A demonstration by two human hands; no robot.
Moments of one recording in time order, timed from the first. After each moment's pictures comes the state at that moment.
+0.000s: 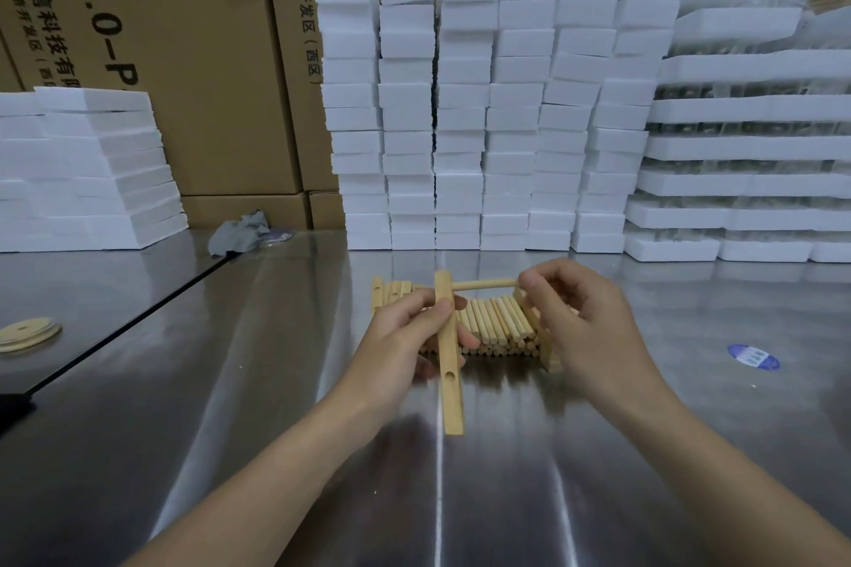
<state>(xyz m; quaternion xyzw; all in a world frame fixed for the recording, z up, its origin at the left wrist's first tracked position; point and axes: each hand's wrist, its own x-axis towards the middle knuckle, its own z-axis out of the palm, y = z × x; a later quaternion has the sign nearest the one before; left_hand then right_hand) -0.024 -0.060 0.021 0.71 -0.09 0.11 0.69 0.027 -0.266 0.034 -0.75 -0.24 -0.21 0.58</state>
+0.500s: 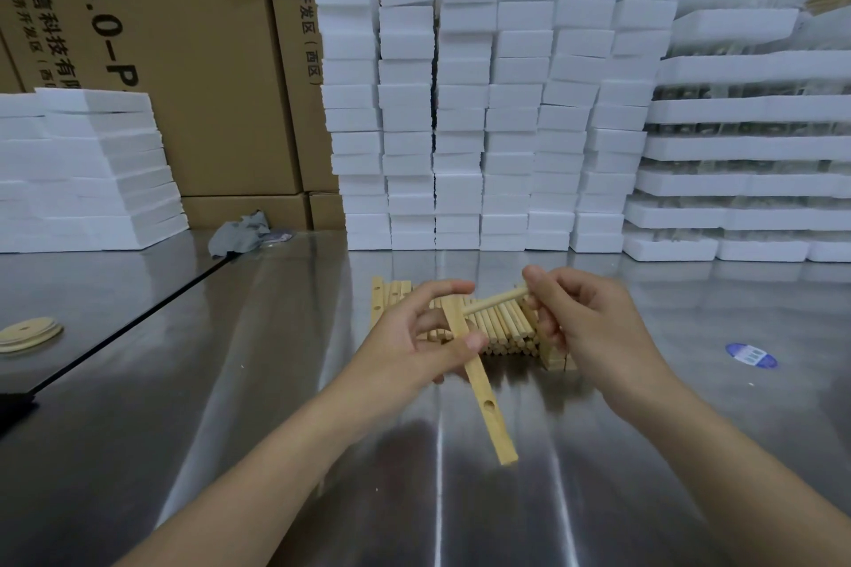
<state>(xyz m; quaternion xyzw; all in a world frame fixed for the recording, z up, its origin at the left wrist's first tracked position) -0.026 -0.056 0.021 0.74 -0.16 0.07 0.65 0.030 -0.271 0.038 -0.71 -0.22 -0.11 0.66</state>
